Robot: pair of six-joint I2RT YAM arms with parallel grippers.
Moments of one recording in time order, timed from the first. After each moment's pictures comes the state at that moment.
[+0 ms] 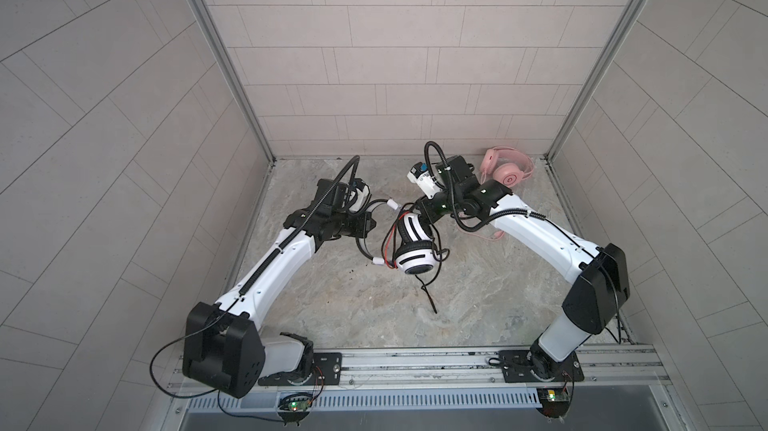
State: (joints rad) left arm -0.31 1.30 1.05 -0.58 0.43 -0.19; right arm 0.57 1.65 1.50 -0.63 -0.32 0.07
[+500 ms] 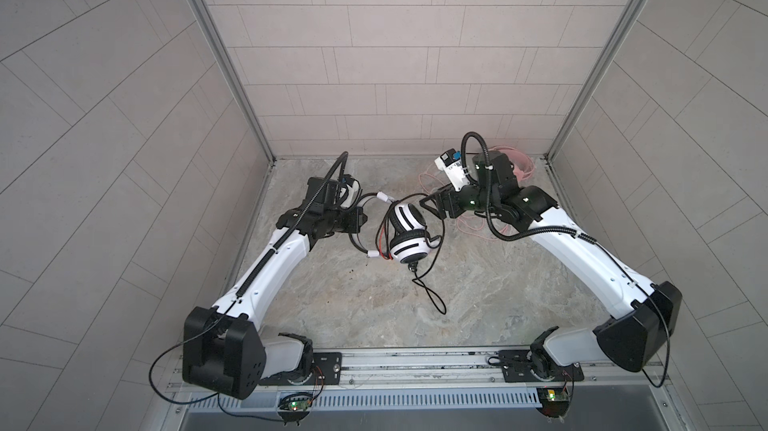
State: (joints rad) left arm -0.22 1.30 1.05 -0.58 0.40 -0.21; right arm 0.50 1.38 1.40 -0.58 -0.37 0.13
